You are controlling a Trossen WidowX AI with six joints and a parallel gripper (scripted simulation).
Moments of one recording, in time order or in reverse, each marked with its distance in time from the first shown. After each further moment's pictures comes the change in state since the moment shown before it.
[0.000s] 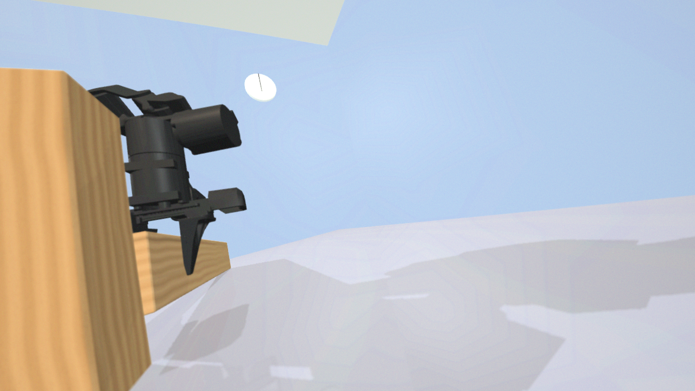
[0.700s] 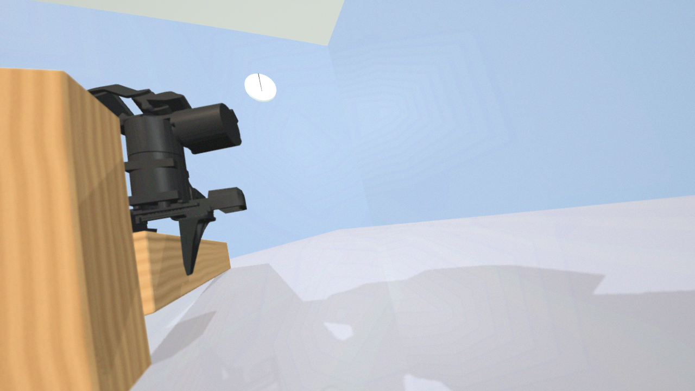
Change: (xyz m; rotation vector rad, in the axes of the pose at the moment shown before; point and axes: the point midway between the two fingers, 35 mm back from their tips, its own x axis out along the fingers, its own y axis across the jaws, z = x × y) arm 0.000 0.000 -0.002 -0.001 0.000 -0.001
